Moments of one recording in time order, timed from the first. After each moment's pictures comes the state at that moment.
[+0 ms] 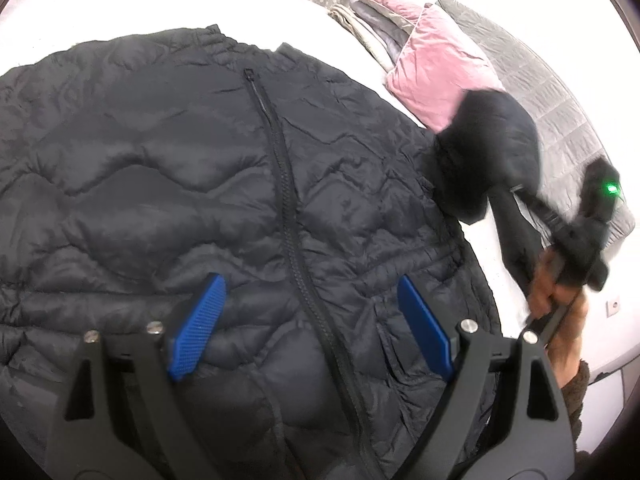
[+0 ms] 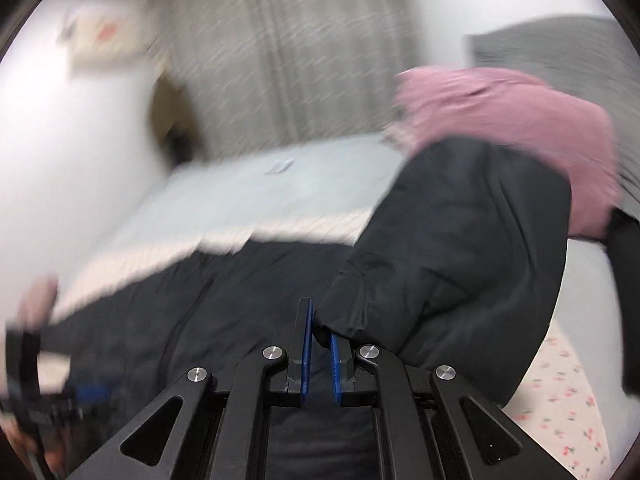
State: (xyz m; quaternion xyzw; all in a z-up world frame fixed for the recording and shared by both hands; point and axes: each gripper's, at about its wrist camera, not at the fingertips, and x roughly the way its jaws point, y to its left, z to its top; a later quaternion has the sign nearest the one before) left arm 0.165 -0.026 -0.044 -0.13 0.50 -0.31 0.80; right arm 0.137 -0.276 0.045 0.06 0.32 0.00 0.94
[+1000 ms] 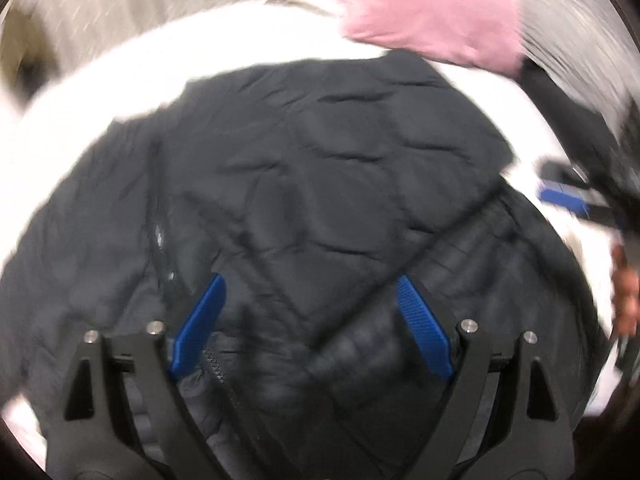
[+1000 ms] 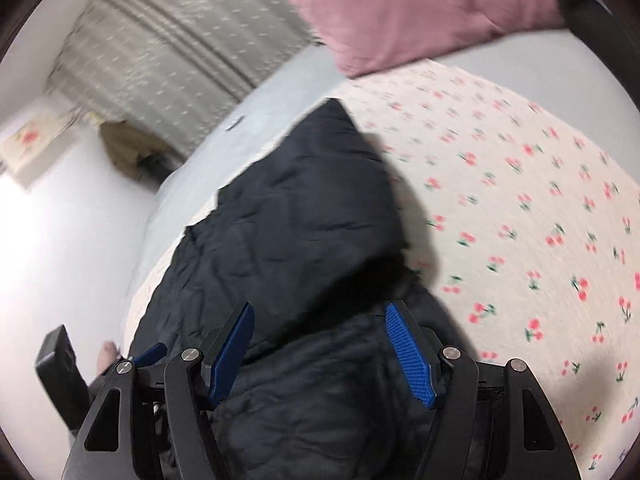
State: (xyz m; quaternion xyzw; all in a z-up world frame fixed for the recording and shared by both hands) left arm 0.189 -0.178 -0.043 0.11 0.48 -0.26 0.83; right arm 0.110 -0.385 -0.028 0.37 0.39 -0.03 0.84
